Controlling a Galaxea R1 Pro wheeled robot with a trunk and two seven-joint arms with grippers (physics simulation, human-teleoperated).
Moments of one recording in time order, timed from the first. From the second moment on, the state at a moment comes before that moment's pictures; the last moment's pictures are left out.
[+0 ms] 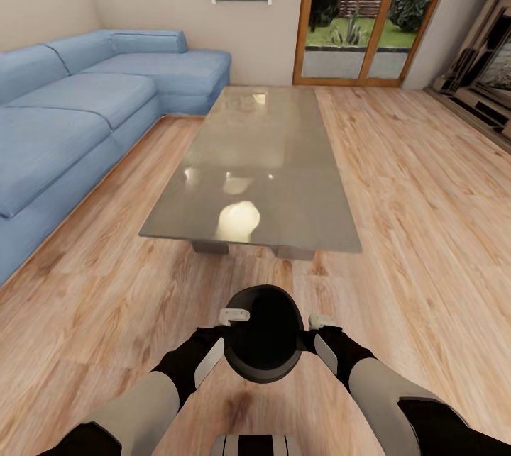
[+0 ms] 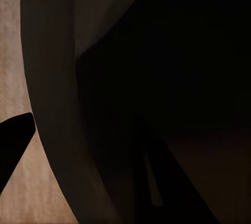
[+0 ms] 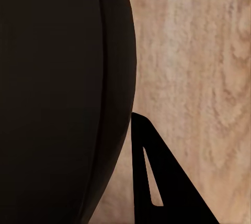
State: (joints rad) left arm -0.74 -0.17 -0.38 -0.44 0.37 0.35 0.13; right arm -0.83 0.12 -0.08 -0.20 -0.03 0.33 -0.04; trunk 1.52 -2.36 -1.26
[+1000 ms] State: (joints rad) left arm -0.74 -0.17 -0.38 -0.44 0.37 0.35 0.13; right arm -0.83 0.12 -0.08 -0.20 -0.03 0.33 -0.04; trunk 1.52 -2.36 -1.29
